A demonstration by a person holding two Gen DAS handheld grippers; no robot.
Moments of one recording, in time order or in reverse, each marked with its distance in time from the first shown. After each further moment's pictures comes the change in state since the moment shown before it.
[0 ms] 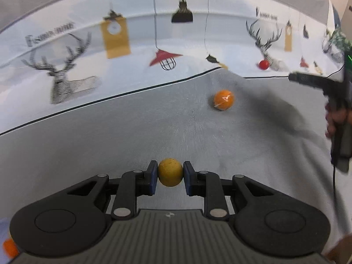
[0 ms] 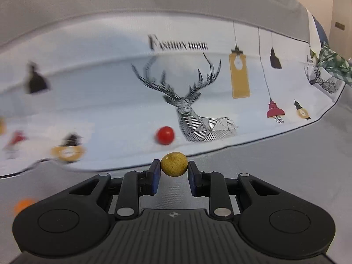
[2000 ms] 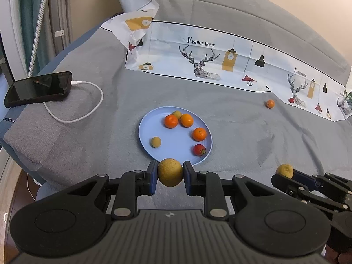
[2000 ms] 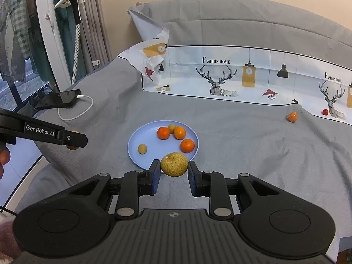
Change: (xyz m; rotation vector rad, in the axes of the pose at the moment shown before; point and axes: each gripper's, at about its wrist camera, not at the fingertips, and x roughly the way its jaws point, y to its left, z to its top) left arm -0.353 0.161 -0.256 -0.335 -0.131 0.163; right arm -0.511 0.227 -0.174 -0.308 0.071 0.624
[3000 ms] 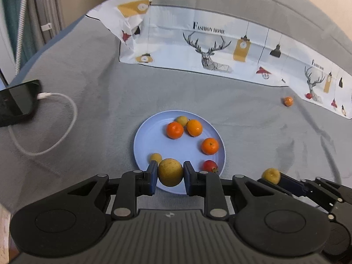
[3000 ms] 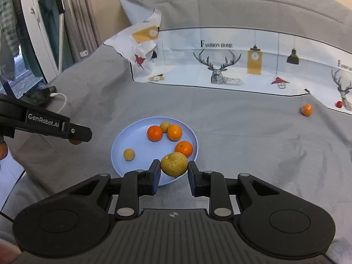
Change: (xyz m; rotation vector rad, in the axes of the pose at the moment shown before) left arm 0.105 -0.008 0.056 0.021 0.089 0.038; right arm 0.102 -0.016 0.023 0.024 0.074 0.006
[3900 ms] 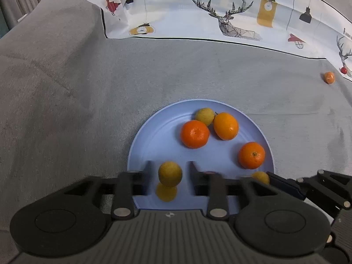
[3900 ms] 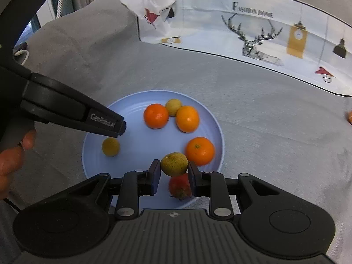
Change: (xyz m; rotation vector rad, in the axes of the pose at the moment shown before) left arm 0.141 0.001 0.031 0.077 0.122 0.096; right arm 0.146 0.005 0.015 -0.125 0.165 0.061
